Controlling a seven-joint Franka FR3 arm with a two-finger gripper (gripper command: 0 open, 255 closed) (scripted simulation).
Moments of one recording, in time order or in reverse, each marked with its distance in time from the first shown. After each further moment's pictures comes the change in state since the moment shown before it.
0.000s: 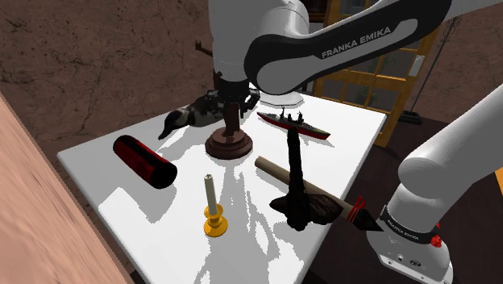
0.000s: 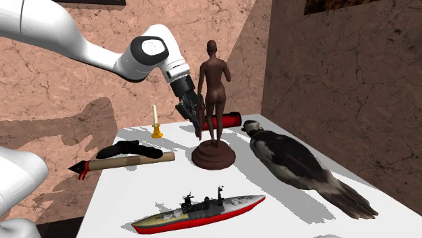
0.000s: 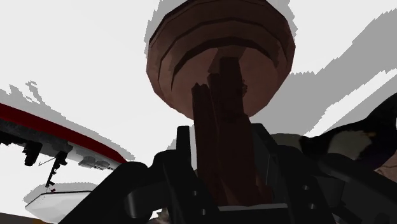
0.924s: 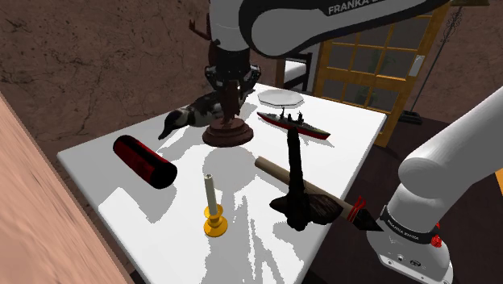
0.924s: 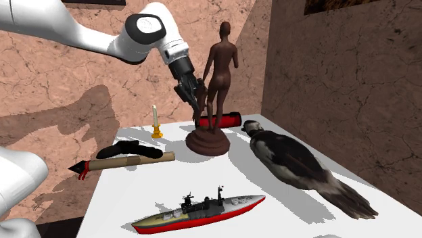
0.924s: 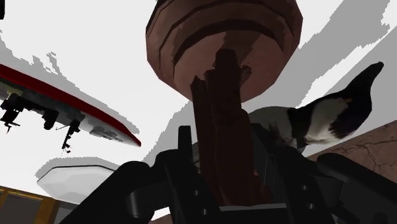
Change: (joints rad) arm 0.006 -0.017 -0.029 0.134 0.031 -0.141 -0.068
